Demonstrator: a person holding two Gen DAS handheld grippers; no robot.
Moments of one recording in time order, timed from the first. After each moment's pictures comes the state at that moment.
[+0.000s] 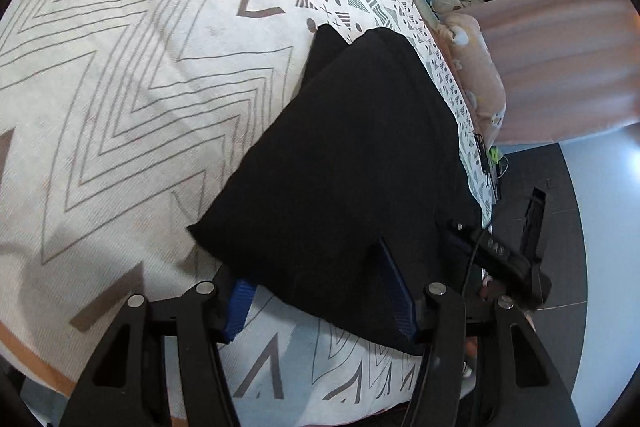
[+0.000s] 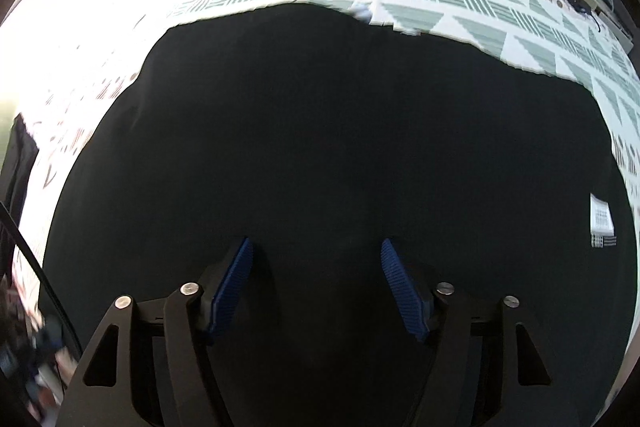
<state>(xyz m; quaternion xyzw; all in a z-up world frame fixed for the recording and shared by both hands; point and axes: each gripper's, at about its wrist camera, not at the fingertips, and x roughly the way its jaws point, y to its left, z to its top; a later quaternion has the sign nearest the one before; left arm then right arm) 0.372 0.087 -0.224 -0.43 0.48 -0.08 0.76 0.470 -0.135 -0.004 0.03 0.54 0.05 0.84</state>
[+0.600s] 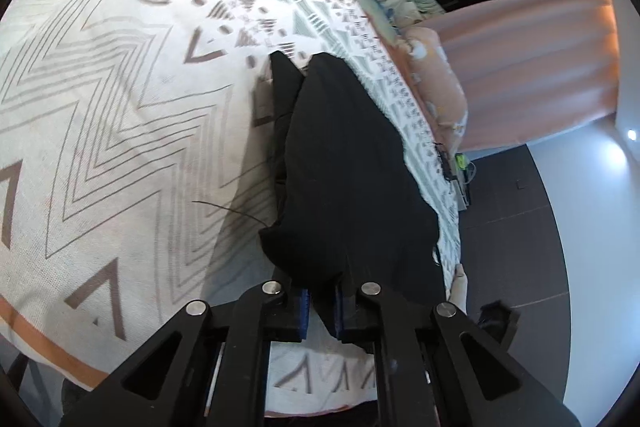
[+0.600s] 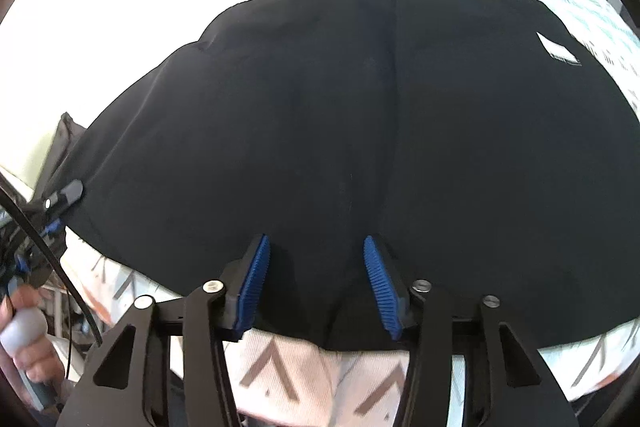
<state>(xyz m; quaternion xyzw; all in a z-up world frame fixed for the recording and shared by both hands) 0.359 0.083 -0.174 -0.44 0.42 -0.12 0.78 0.342 -0.106 -0.081 0.11 0.50 0.08 0.86</state>
